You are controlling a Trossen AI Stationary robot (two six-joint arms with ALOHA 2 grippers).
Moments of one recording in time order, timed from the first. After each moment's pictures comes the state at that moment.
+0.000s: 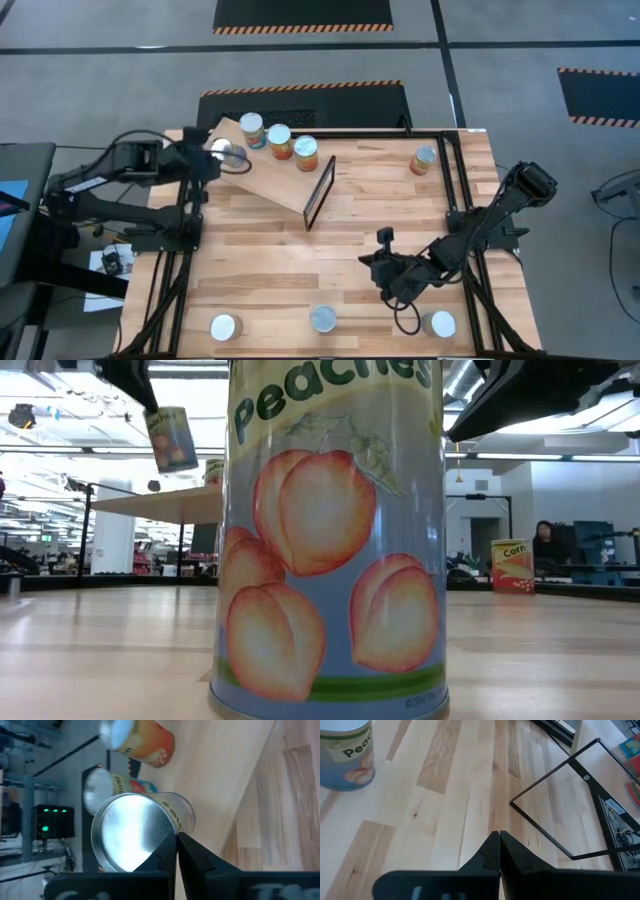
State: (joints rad) left arm 0.20 0.88 1.23 -1.29 -0.44 0.51; right arm 0.64 1.48 0.93 -0.30 0.73 0.08
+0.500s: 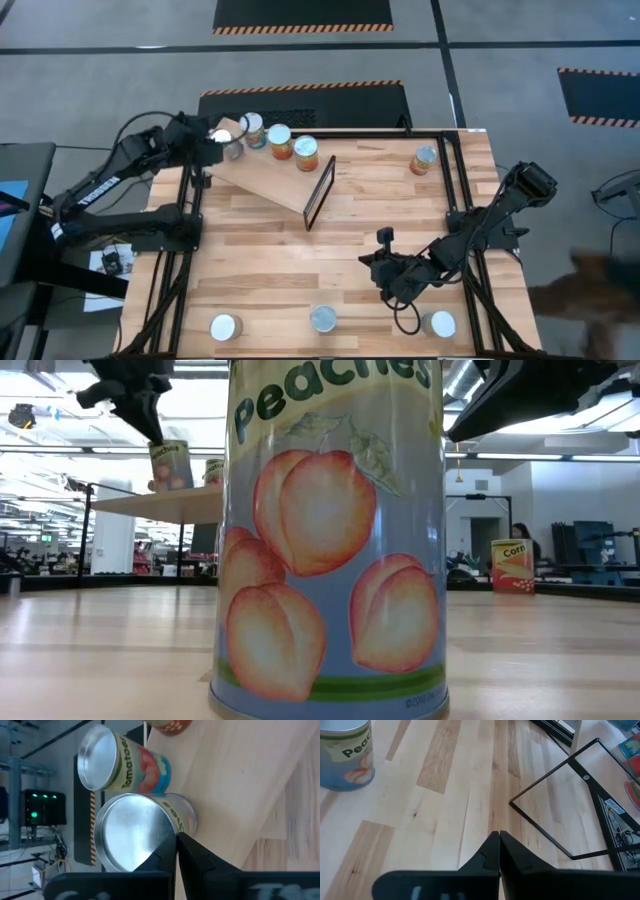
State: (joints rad) left arm 0.65 0.88 1.12 -1.12 -0.20 0.82; right arm 0.64 1.48 0.93 -0.30 0.73 0.08
